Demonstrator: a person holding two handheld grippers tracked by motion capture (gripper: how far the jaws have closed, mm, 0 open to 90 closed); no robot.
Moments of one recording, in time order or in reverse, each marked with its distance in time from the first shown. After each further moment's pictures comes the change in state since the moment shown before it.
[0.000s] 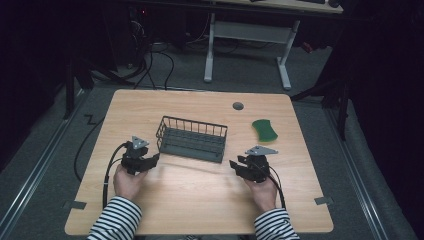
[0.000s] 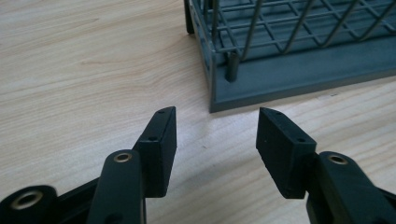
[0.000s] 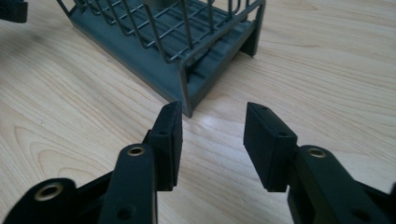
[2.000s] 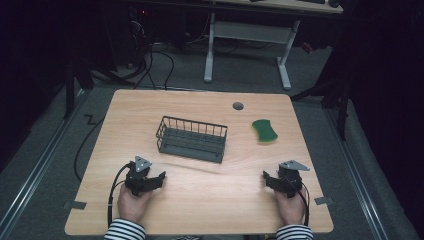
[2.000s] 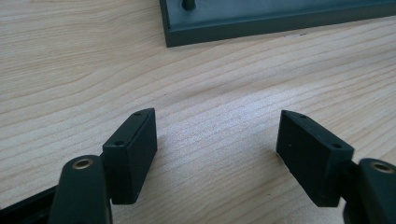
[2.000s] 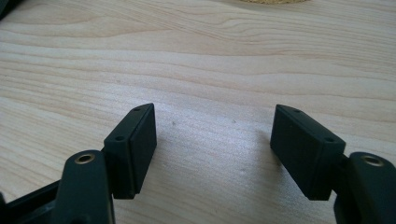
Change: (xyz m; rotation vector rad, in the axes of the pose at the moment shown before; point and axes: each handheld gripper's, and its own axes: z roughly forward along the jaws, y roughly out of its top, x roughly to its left) left arm -0.030 -0.056 -0.003 -0.033 -0.038 -0.017; right arm -0.072 -0.074 -0.039 0.042 -0.309 0.101
